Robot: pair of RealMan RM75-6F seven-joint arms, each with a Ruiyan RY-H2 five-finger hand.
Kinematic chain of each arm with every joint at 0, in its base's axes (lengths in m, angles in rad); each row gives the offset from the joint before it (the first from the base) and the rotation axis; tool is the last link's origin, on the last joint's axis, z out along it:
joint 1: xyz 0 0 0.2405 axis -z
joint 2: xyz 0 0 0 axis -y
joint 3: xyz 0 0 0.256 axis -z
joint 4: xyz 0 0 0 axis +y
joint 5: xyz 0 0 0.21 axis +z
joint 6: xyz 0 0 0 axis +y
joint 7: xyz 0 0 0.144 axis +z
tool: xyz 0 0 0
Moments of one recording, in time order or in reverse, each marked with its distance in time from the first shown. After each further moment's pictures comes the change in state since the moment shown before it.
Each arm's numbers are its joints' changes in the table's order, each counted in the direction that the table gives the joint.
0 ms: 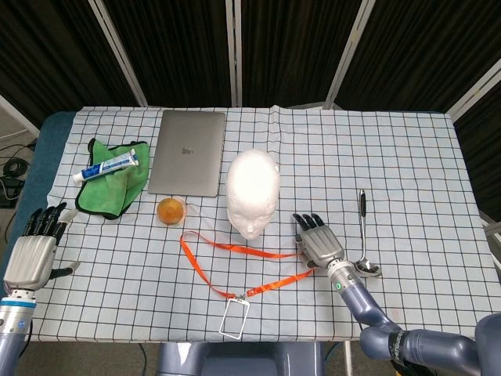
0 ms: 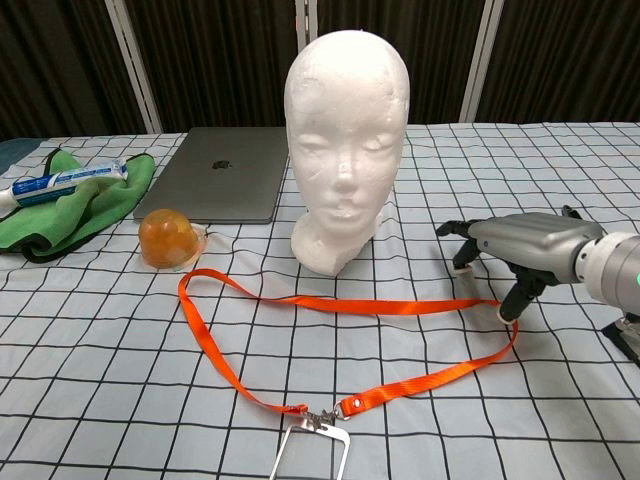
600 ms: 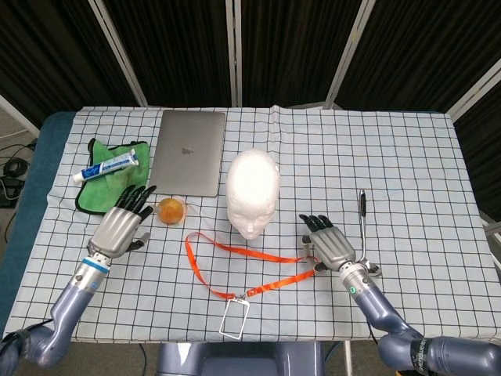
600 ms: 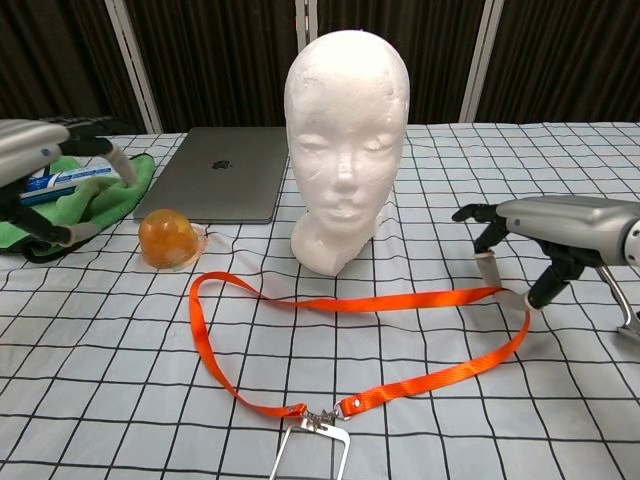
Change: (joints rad) left arm 0.287 0.239 0.076 0.176 0.081 -0.241 0.014; right arm 0.029 -0.141 0.006 -0.144 -0.049 -0.004 0.112
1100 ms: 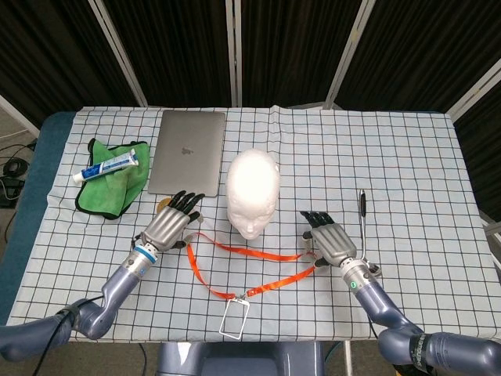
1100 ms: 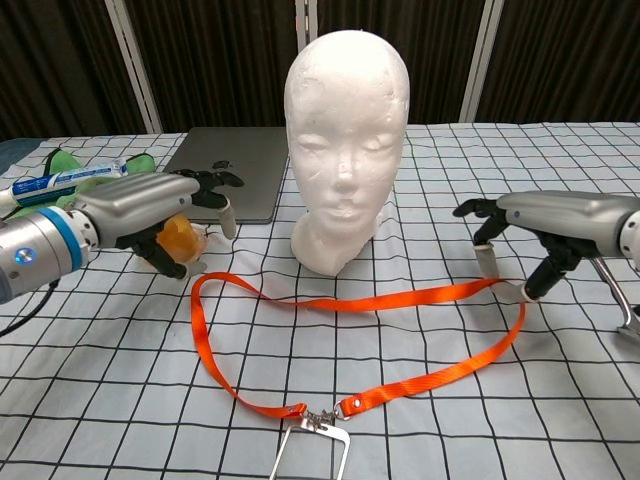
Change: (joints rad) left arm 0.182 0.240 0.019 0.233 -0.055 -0.200 -0.049; right arm -0.010 0.008 -0.017 0.040 0.005 -0.024 0.054
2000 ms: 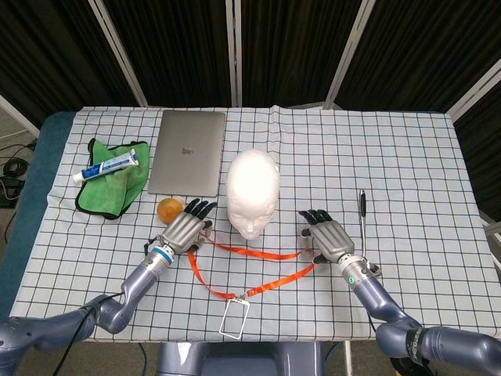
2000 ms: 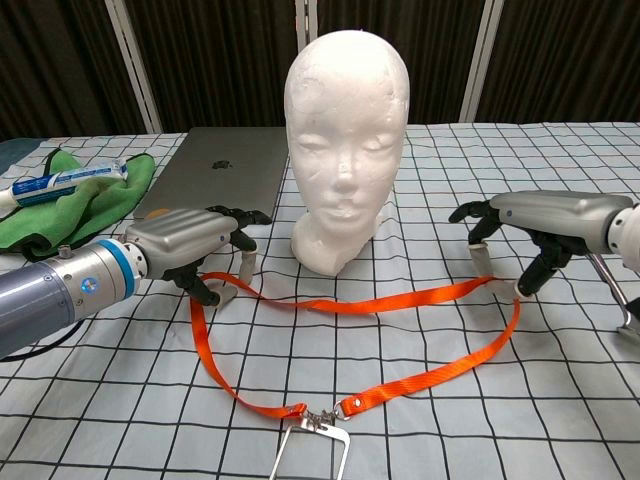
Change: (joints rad) left arm 0.074 0.135 -0.035 0.154 -0.063 -0.063 0.013; right arm -0.022 0.013 -0.001 0.049 -0.009 -0.031 0.034
